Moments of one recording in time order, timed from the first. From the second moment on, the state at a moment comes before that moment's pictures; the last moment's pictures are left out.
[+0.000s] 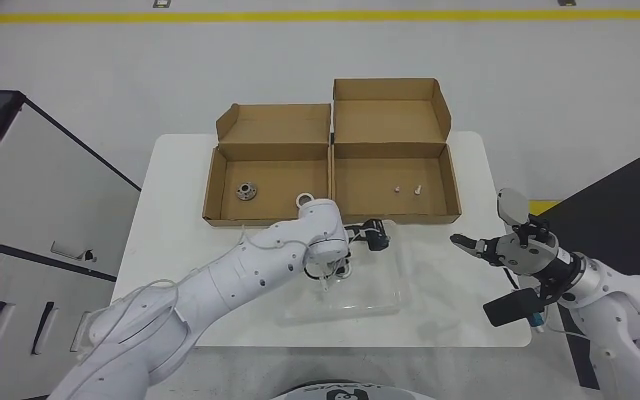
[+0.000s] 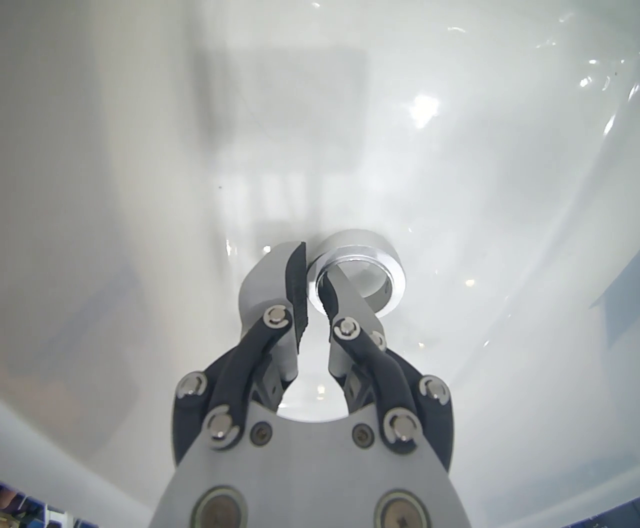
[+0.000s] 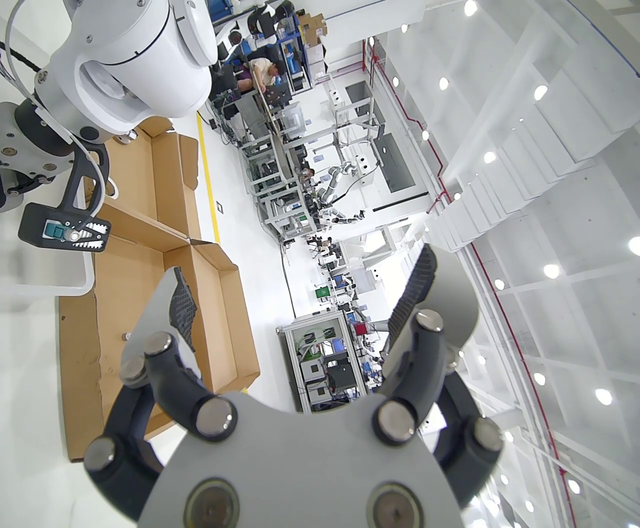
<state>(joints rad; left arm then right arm) 0.75 -1.36 -0.41 -1.41 0.90 -0.37 -1.35 -1.96 -0.94 1.91 -2.10 -2.15 -0.22 -0.89</state>
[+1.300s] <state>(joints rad) 1.19 -1.16 -1.10 -1.83 0.55 -0.90 -0.67 -1.96 -0.94 1.91 -2.10 -2.15 -0.22 -0.89</state>
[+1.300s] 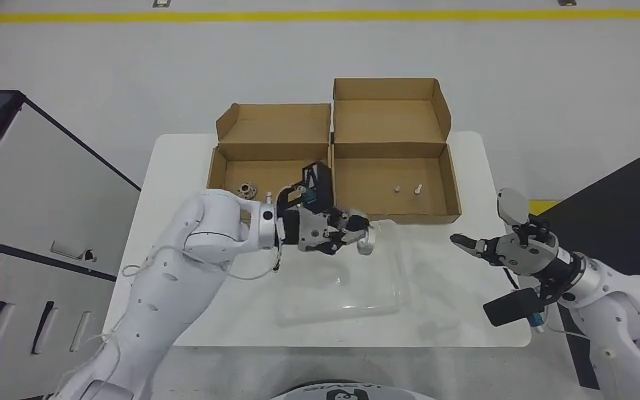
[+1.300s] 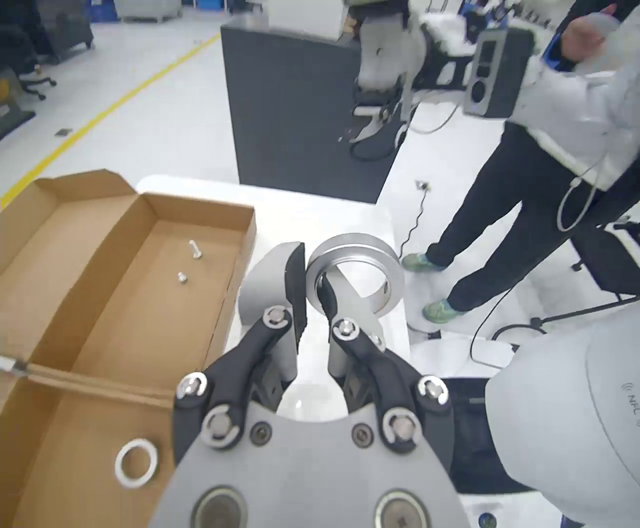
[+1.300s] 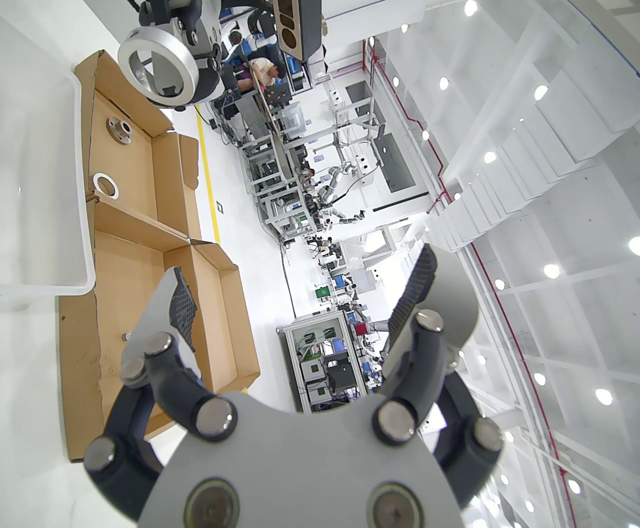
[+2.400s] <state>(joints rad) 1.12 -1.14 -0.92 -1.67 1.16 -0.93 0.89 -1.96 -0.94 1.91 -2.10 -2.15 -0.22 -0.89</state>
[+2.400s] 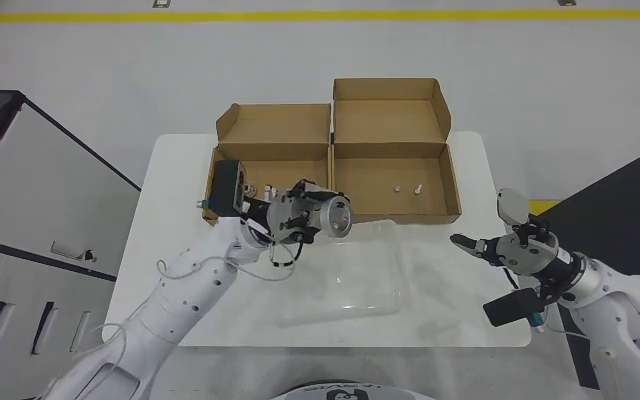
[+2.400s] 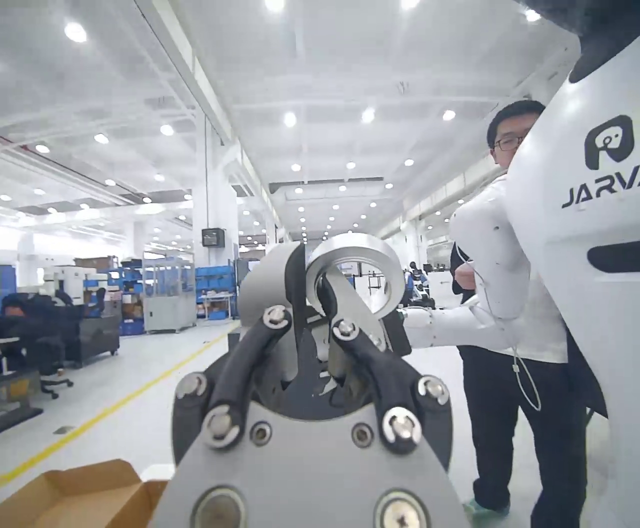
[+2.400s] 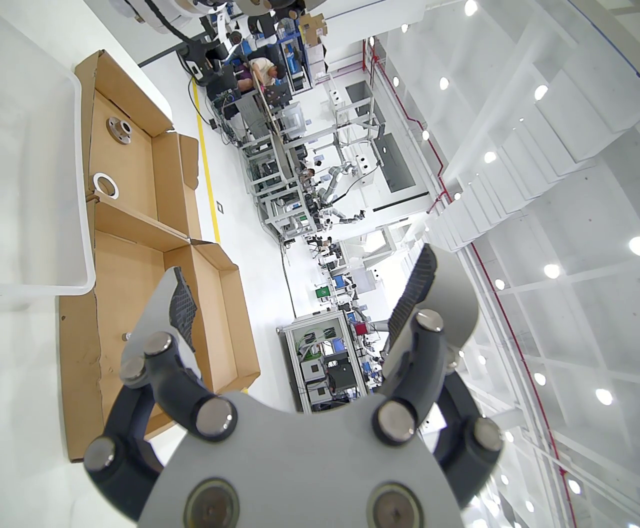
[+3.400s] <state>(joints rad) 0.97 -1.06 -0.71 -1.74 1.22 -0.68 1.14 -1.96 -0.94 1.91 -2.10 -2.15 -0.22 -0.89</state>
